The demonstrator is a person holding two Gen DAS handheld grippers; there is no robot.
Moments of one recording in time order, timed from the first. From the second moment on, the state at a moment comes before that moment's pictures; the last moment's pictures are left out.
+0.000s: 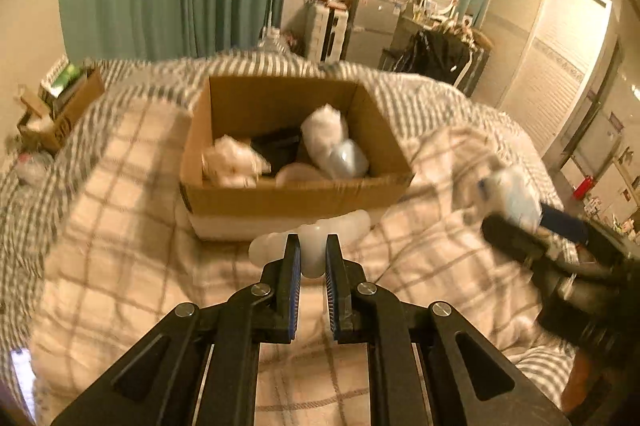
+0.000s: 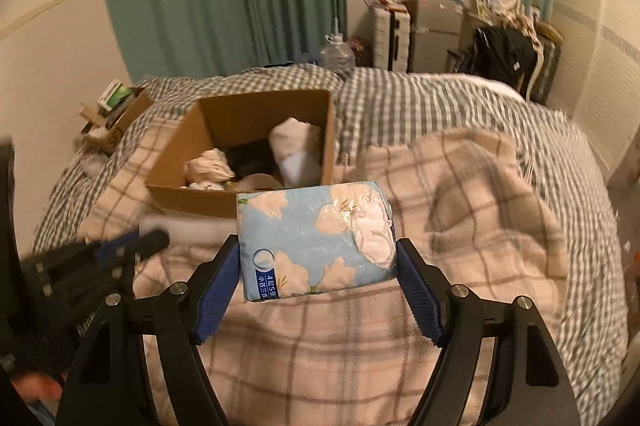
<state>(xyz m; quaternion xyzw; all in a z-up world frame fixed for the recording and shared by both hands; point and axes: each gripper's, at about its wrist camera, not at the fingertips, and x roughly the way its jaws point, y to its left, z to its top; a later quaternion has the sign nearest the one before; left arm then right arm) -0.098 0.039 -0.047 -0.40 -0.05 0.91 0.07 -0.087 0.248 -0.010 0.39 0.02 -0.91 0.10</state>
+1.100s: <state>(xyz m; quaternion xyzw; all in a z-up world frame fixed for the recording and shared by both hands) -0.264 0.032 -0.052 -0.38 0.05 0.92 0.02 -0.274 0.193 -0.024 0.36 0.02 -0.92 0.18</state>
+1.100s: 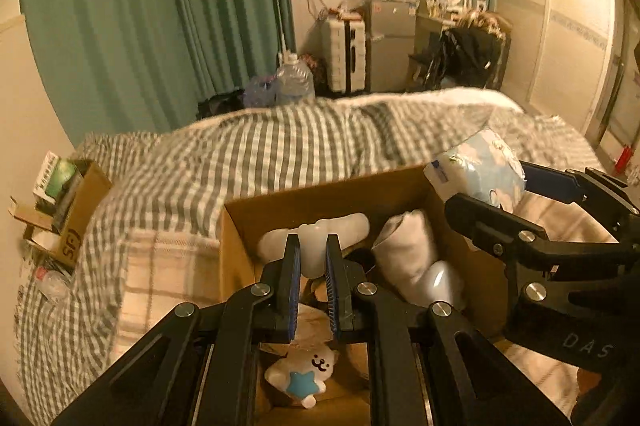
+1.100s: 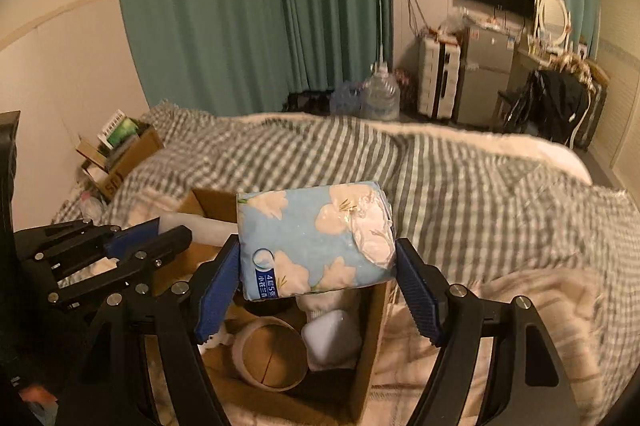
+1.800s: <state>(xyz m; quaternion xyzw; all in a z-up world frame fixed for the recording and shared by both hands) -0.244 0.034 -0.050 -0.39 0.06 0.92 0.00 -0.249 0.225 -0.001 0.32 -0.01 -0.93 0.15</state>
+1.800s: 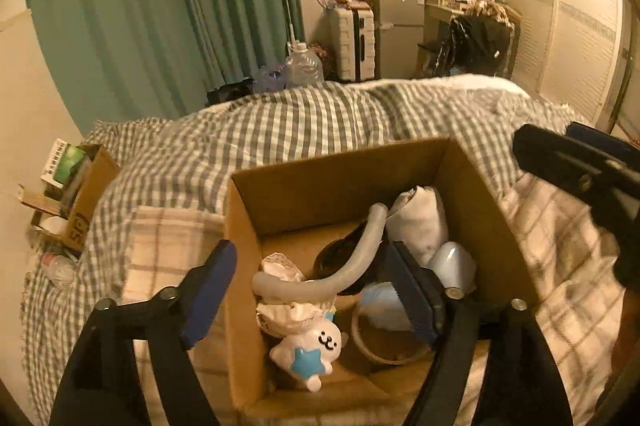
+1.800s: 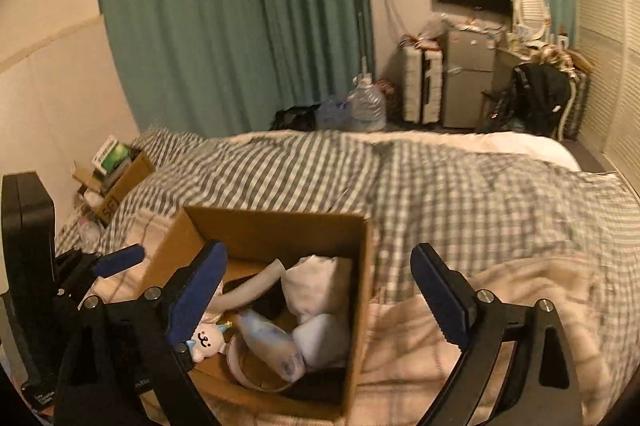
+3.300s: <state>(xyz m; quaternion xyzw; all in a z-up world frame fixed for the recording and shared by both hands) -0.063 0.003 -0.019 -0.25 0.00 0.97 -0.02 -0.080 0.236 -0.004 0.24 0.05 -0.97 0.07</state>
